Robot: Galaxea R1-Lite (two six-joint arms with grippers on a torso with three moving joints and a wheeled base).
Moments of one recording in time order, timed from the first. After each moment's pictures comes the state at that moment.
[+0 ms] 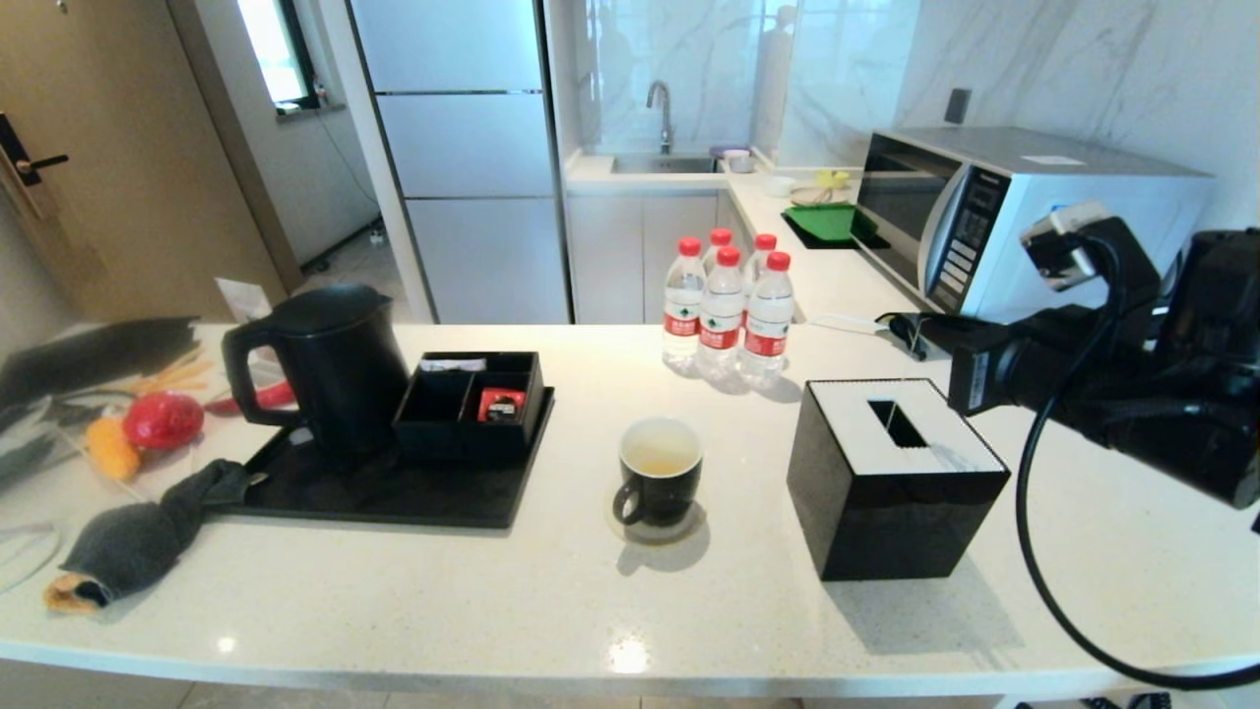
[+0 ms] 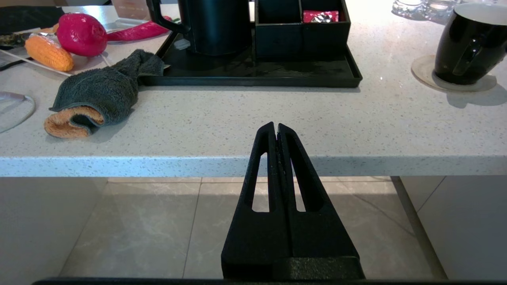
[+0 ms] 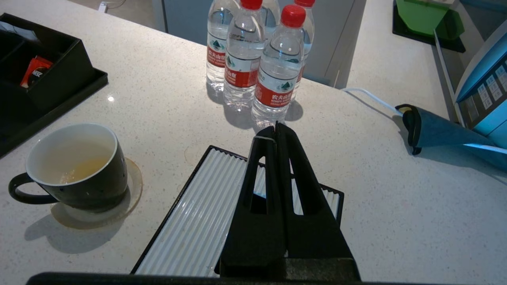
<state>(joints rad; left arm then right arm) 0.00 0.00 -0.02 0.05 0.01 0.01 0.33 1.53 -0.74 -0.70 -0.02 -0.13</state>
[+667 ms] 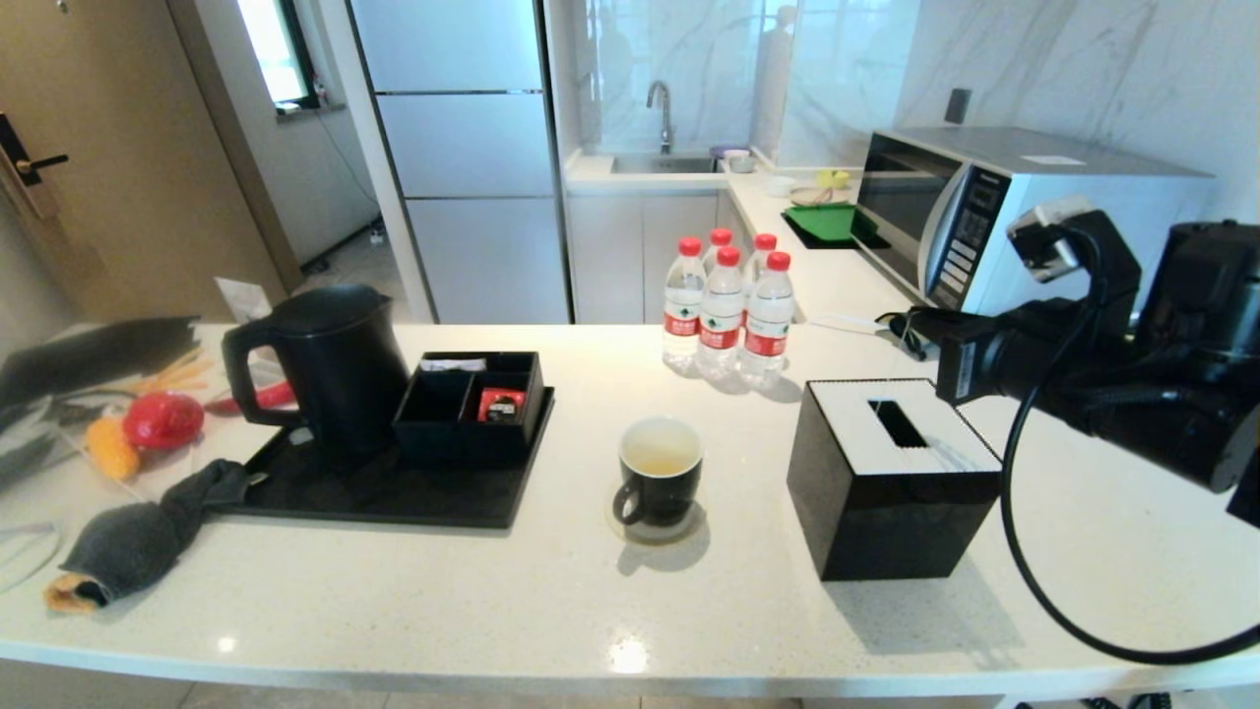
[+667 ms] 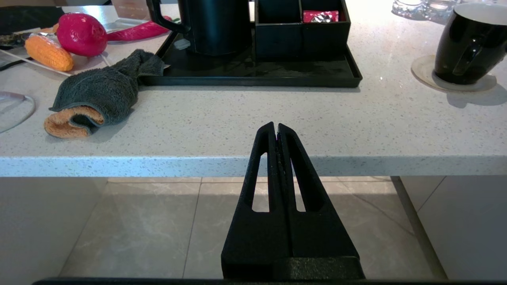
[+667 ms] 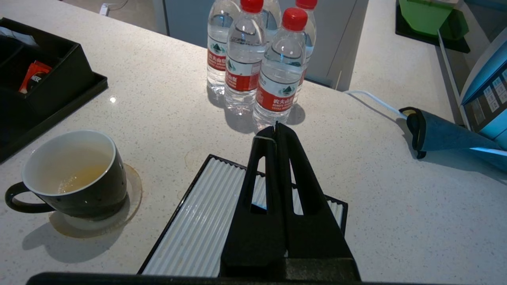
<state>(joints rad) 0.00 0.00 -0.02 0.05 0.01 0.02 0.33 1.56 -0.78 -0.70 -0.01 -0.12</state>
